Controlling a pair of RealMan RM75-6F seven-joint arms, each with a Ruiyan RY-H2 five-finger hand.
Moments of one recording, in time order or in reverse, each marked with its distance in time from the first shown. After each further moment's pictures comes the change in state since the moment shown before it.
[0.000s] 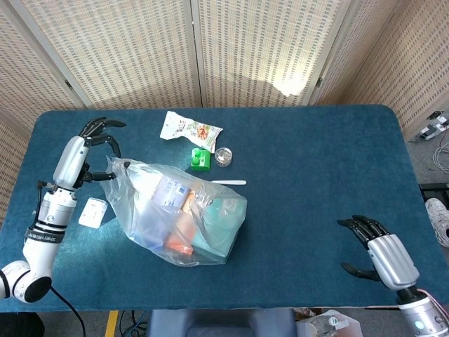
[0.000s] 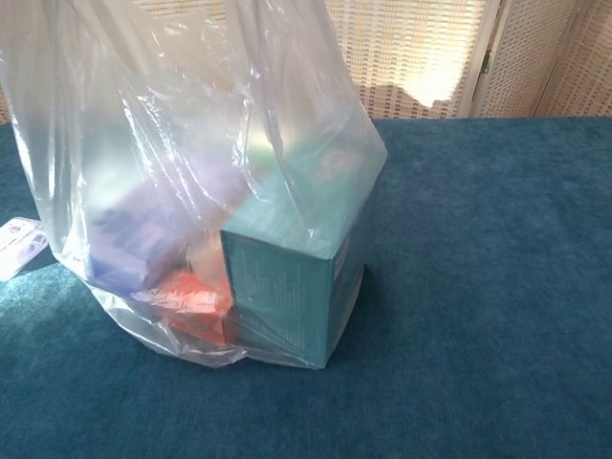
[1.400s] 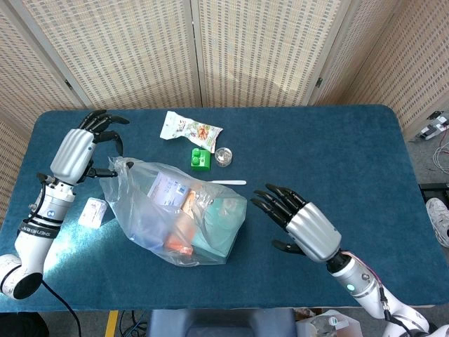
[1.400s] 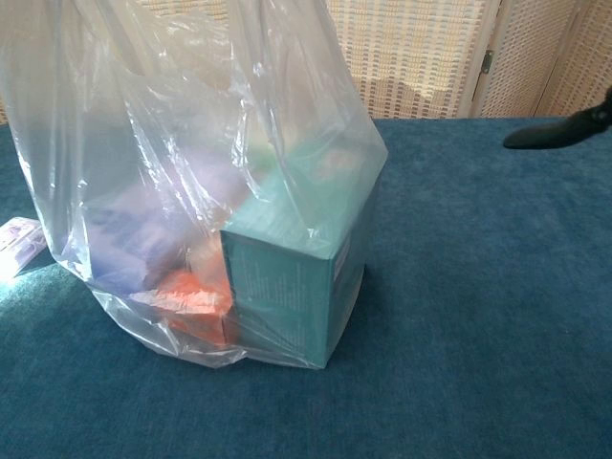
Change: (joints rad) left arm -0.047 0.101 0.003 -0.053 -0.017 -0.063 0.226; right arm 0.327 -0.137 0.189 -0.105 -0.115 -0.154 -0.207
